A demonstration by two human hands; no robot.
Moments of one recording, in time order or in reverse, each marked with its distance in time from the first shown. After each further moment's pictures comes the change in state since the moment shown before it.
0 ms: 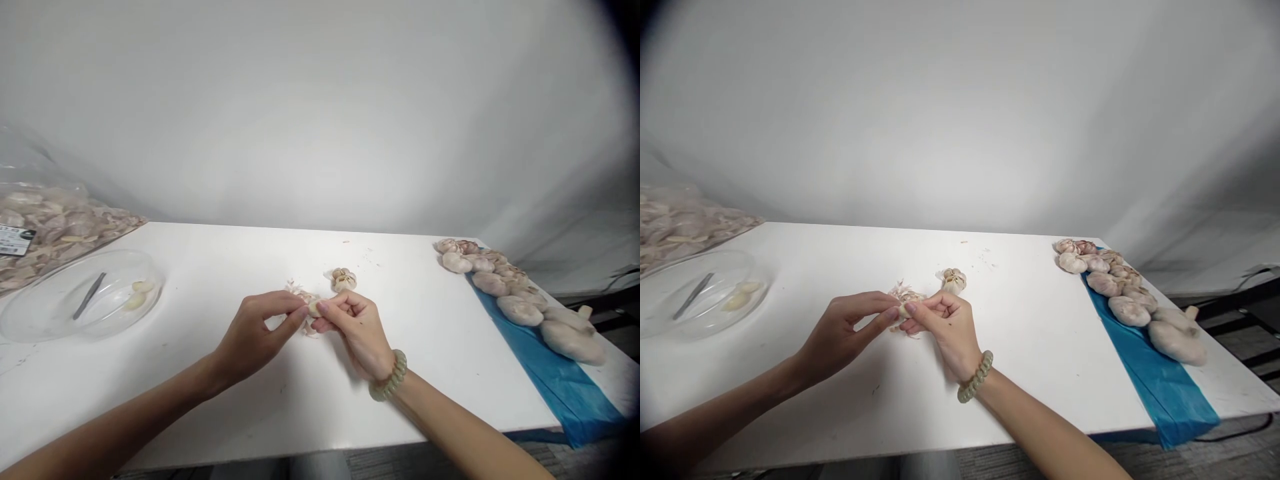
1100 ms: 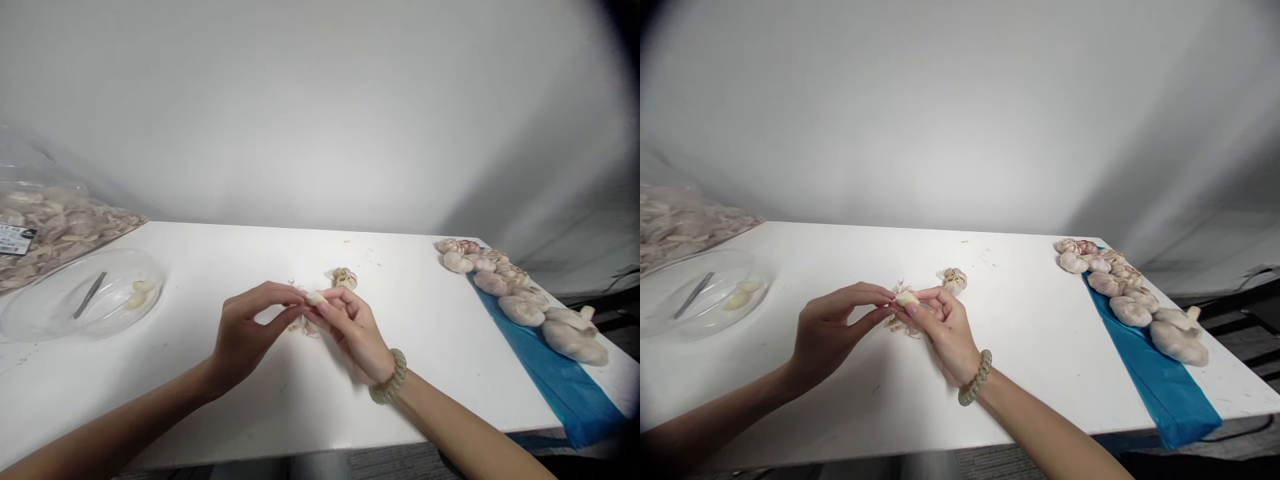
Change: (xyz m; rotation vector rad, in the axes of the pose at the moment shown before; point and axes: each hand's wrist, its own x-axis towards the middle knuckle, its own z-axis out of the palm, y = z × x) left_hand -0.002 0.000 0.002 0.018 0.320 0.100; right_hand -0.003 -0.001 0.006 0.195 -0.095 0.032
